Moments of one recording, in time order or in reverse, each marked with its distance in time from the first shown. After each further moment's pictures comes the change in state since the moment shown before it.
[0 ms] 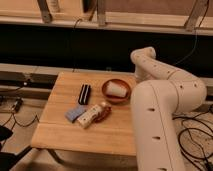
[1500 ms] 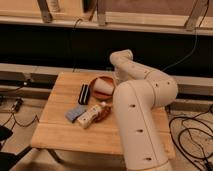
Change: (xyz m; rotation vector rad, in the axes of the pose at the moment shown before) arm -0.001 0.145 0.004 -0.098 0.027 -0.343
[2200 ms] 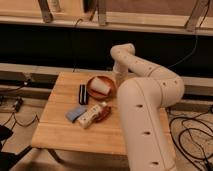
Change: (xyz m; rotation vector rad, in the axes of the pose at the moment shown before) arm -0.018 -0.037 -0.058 -0.054 -0.152 0.100
